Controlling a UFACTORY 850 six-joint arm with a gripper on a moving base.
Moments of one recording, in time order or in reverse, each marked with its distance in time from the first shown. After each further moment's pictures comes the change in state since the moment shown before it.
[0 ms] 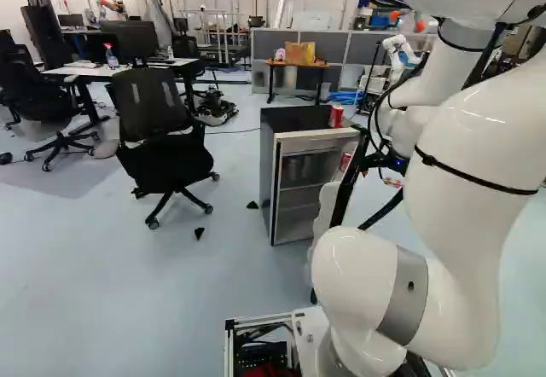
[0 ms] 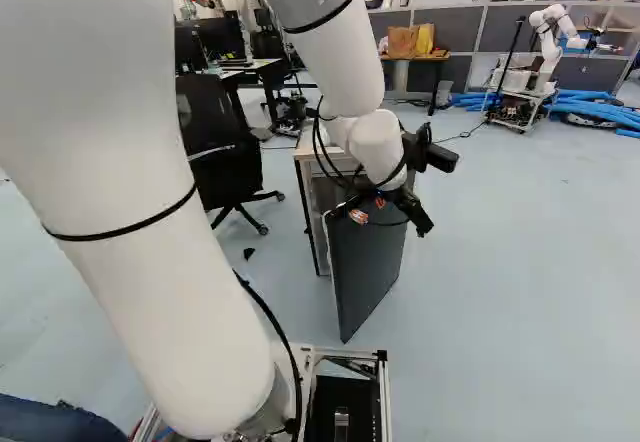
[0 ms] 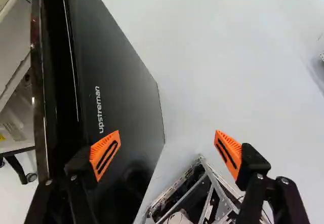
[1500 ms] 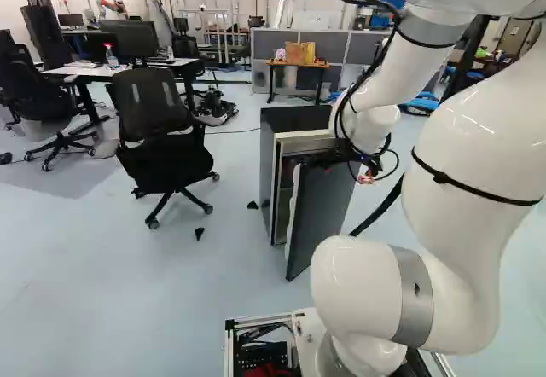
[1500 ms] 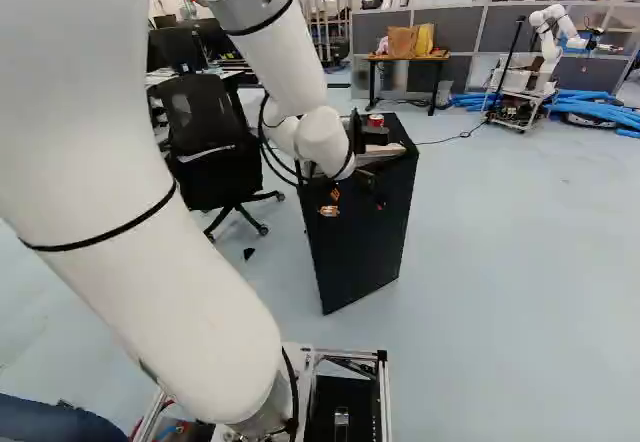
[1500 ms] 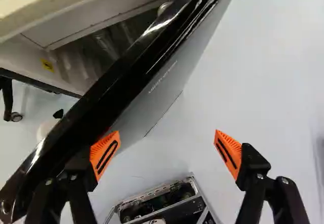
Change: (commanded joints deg) arm 16.5 2.7 3.0 -12.2 4.9 0.0
